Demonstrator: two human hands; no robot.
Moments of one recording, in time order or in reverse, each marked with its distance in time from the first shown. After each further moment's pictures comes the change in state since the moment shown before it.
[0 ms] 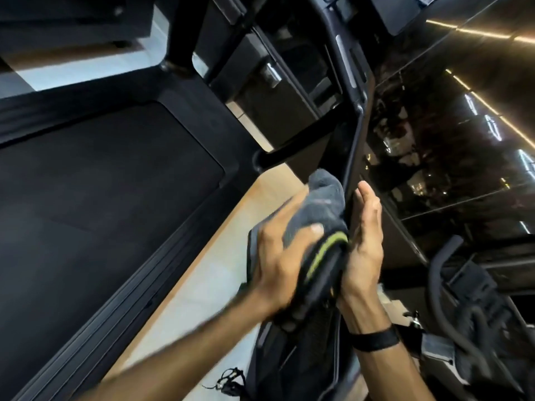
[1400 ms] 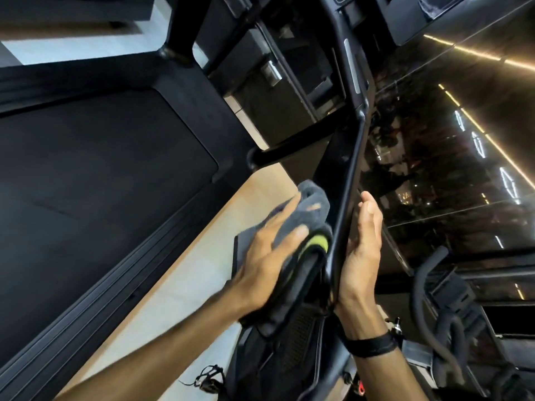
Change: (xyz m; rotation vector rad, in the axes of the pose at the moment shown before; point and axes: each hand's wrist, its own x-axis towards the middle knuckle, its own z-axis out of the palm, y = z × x) left_hand 0.003 -0.018 -0.019 -0.027 -0.201 -0.172; right_hand 0.003 -0.002 0.000 -0.055 -0.006 0.009
